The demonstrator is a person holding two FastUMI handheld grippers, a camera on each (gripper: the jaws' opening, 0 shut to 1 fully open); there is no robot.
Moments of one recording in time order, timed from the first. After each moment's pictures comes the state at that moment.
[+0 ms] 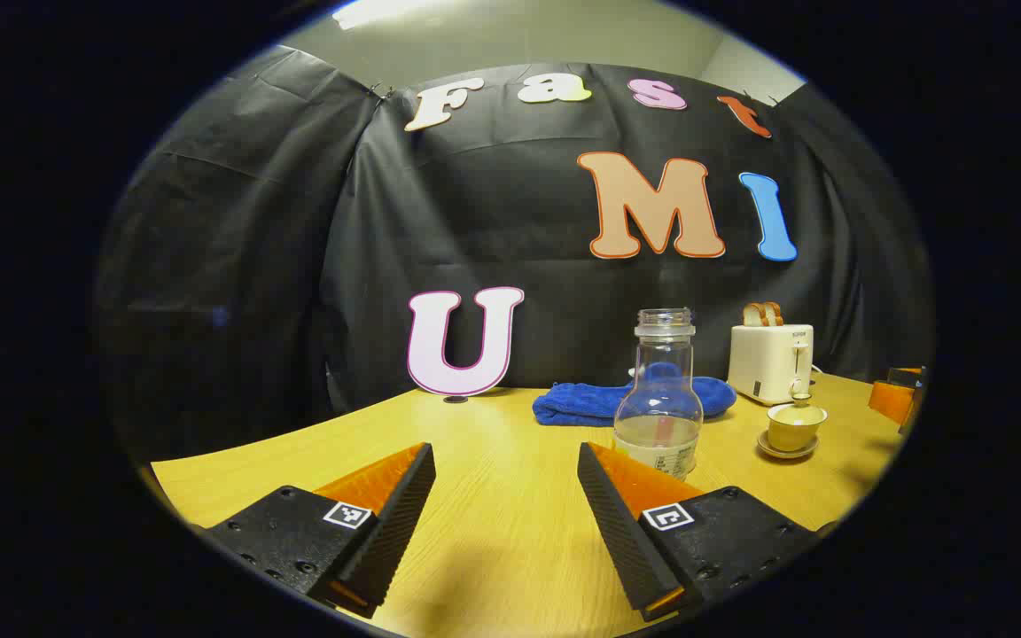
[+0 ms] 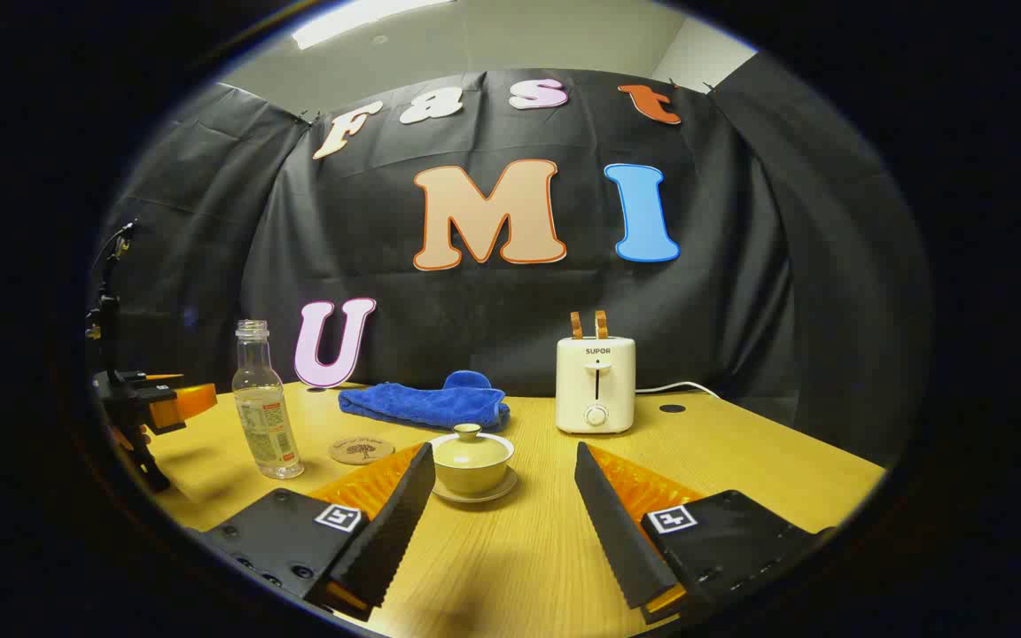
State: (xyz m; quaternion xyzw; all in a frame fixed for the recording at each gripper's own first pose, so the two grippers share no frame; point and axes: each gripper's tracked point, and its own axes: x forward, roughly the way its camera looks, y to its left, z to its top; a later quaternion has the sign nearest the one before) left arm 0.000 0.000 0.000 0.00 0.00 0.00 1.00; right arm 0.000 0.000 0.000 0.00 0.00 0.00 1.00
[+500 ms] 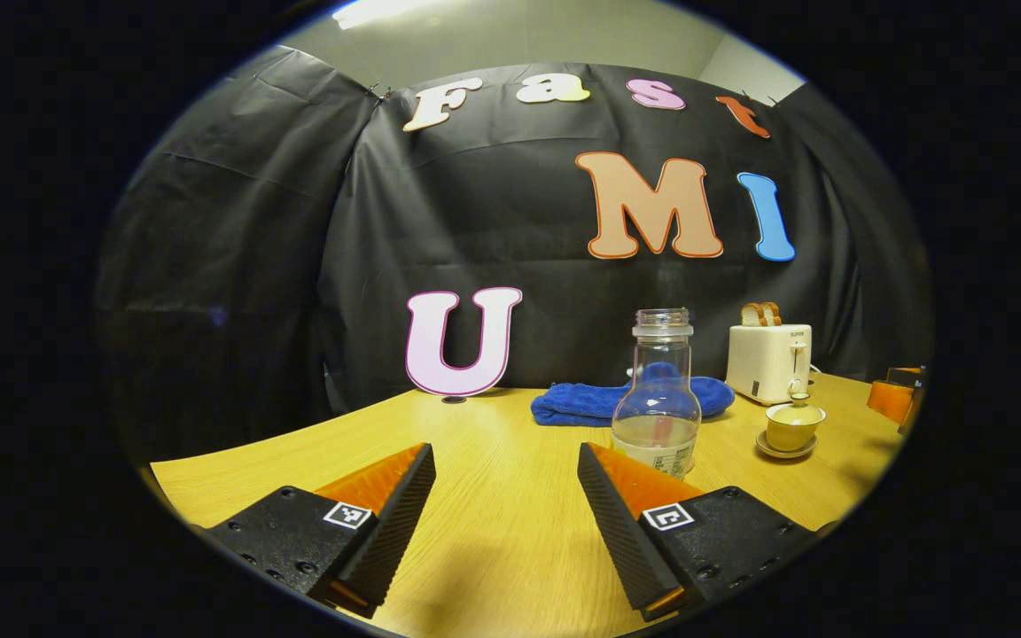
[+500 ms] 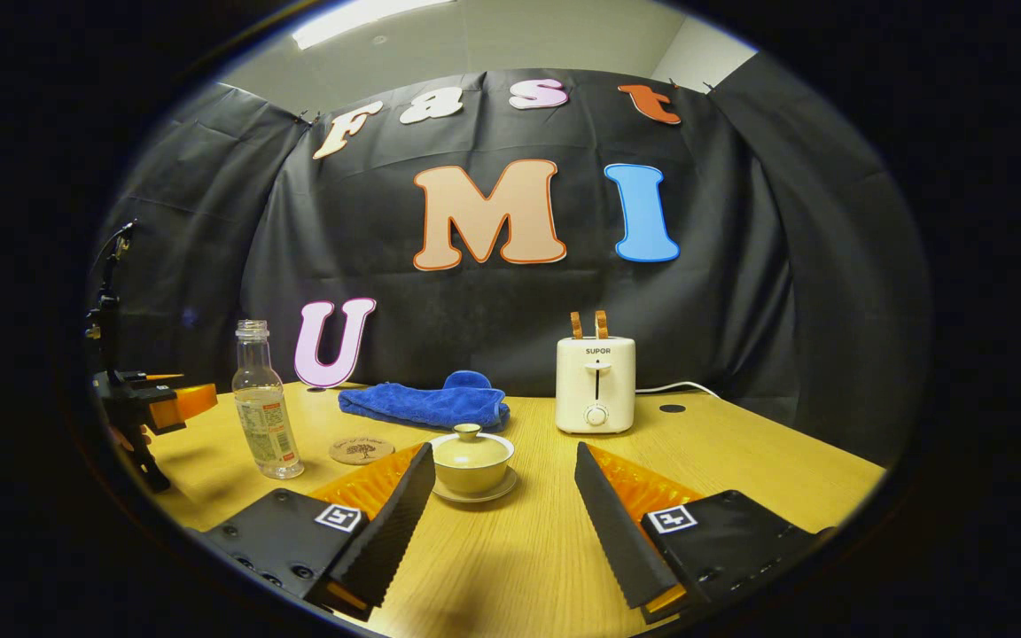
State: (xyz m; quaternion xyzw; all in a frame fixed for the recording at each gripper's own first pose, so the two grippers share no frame) left arm 0.001 -0.002 0.000 0.00 0.00 0.00 1.00; right arm 0.000 0.000 0.000 0.00 0.00 0.00 1.00
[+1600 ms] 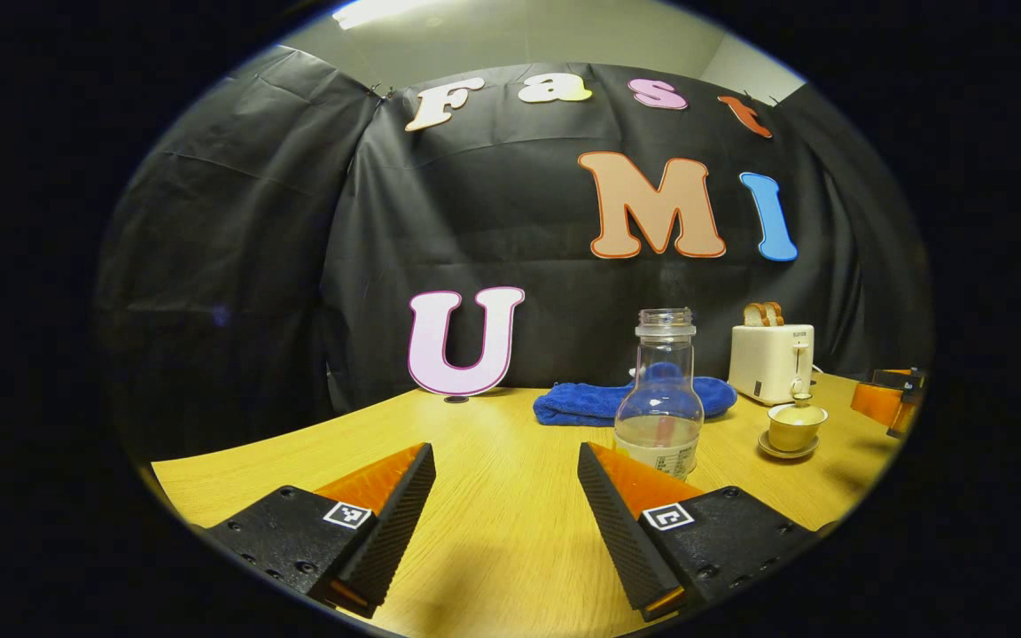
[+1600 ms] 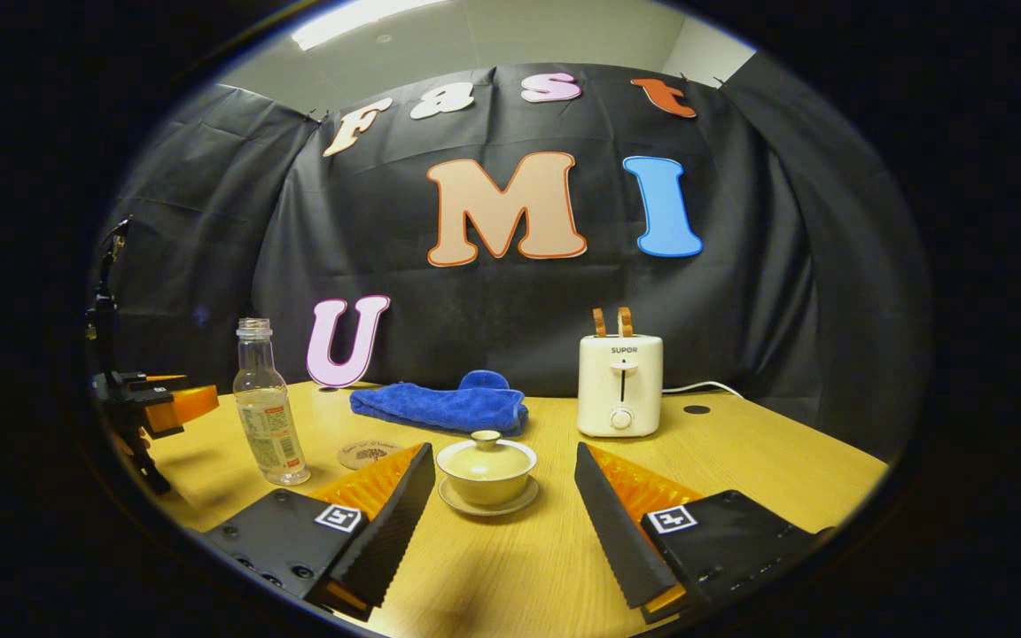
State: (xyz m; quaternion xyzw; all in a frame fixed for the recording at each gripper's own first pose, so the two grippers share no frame) left arm 0.003 -0.001 -0.003 0.00 0.00 0.00 1.00; right arm 0.033 0.021 -0.003 0.00 0.01 0.03 1.00
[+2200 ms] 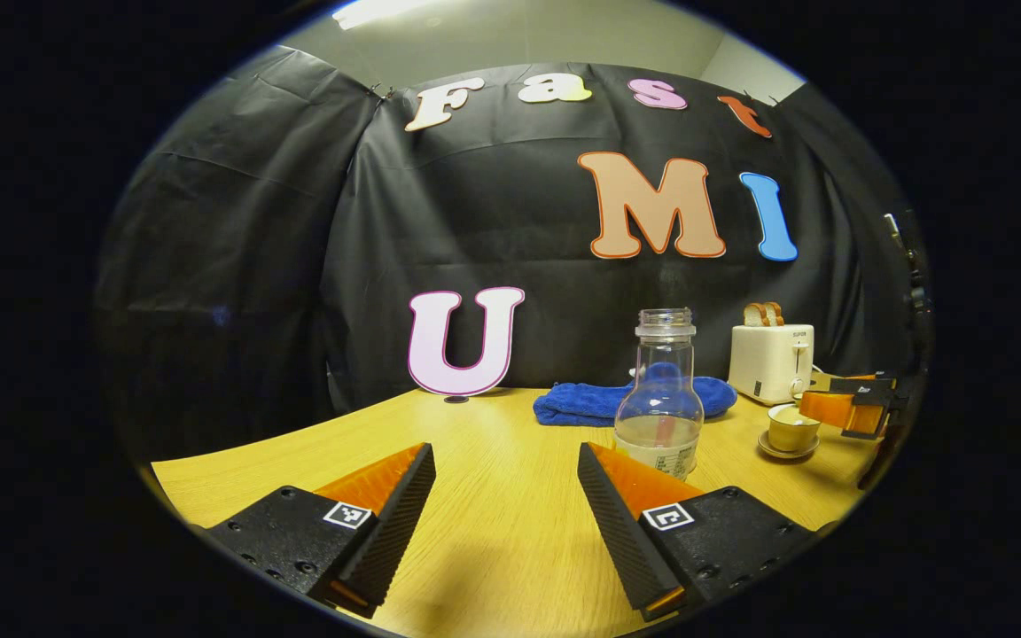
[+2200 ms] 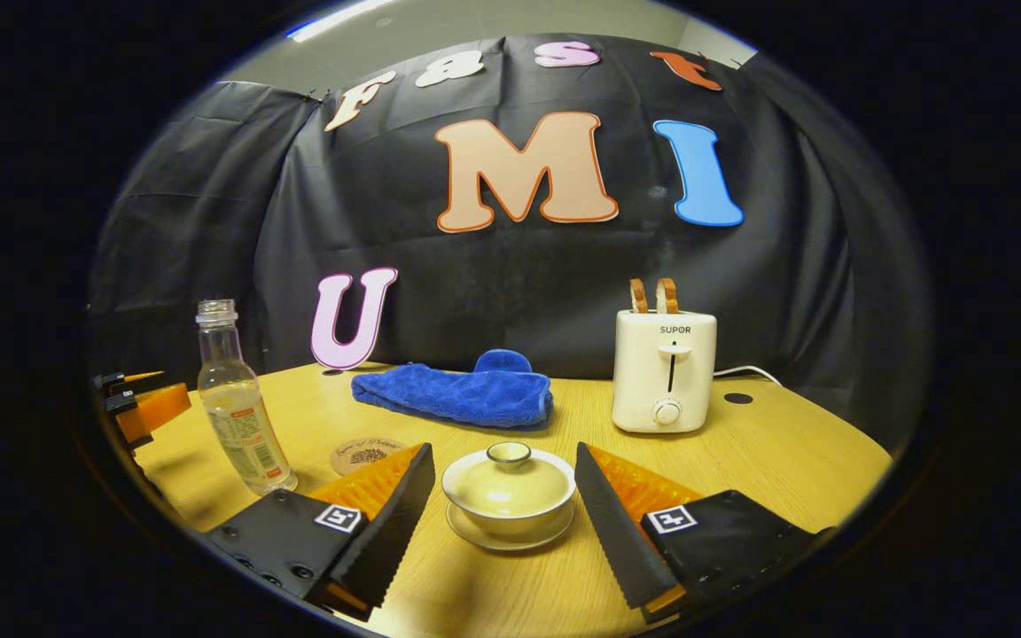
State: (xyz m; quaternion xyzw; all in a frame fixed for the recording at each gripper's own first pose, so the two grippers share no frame) left arm 0.004 -0.001 -0.004 0.00 0.00 0.00 1.00; right arm 0.099 0.043 -0.025 0.00 0.06 0.05 1.00
